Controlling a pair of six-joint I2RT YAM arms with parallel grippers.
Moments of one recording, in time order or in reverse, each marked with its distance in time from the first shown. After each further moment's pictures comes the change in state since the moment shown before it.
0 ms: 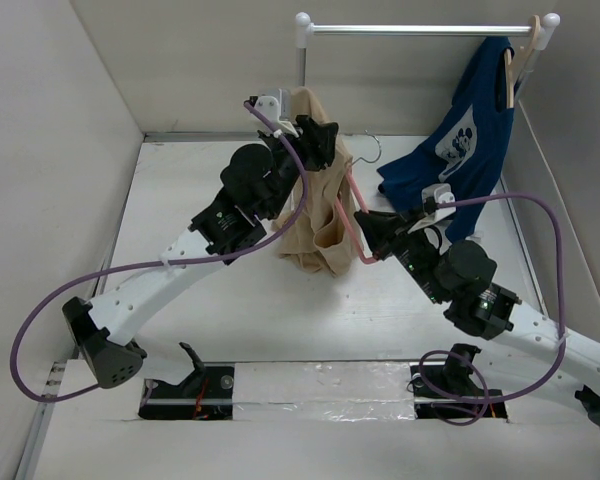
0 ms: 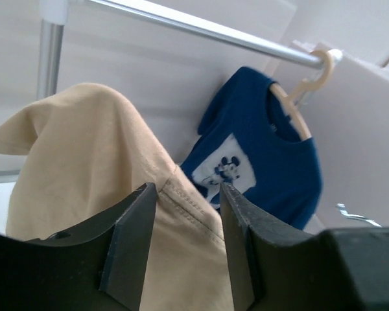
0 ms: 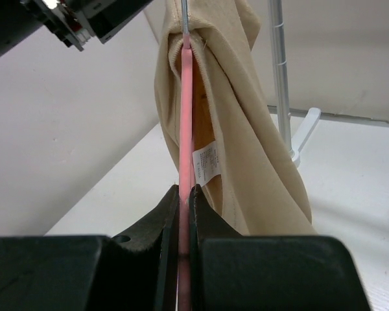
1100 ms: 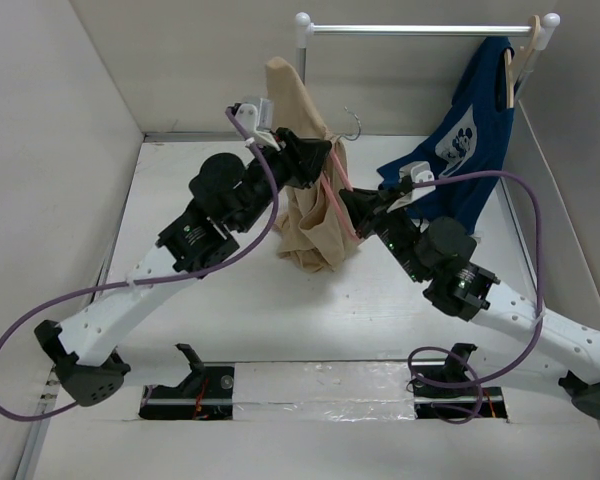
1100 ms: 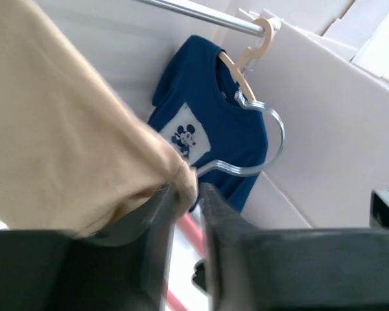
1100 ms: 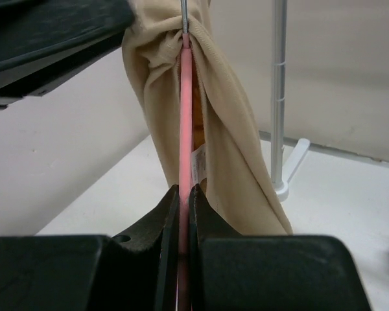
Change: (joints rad) left arm -0.006 -0.113 -0.014 -0.153 0.183 -0.080; right arm -0.046 0.179 0.121 0.085 -0.030 -0.109
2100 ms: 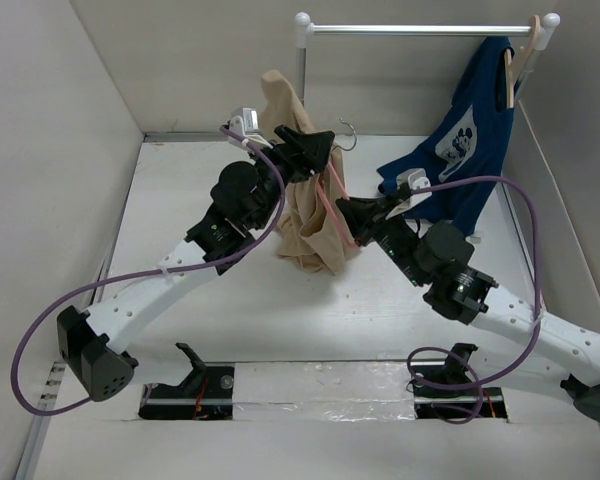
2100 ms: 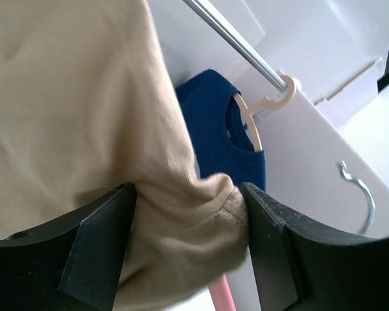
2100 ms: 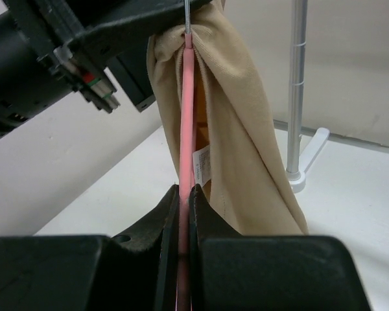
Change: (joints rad) left arm 0.086 0.031 -0.220 0.304 -0.092 -0.302; right arm -0.003 -0.019 -0.055 0.026 -0.069 0.046
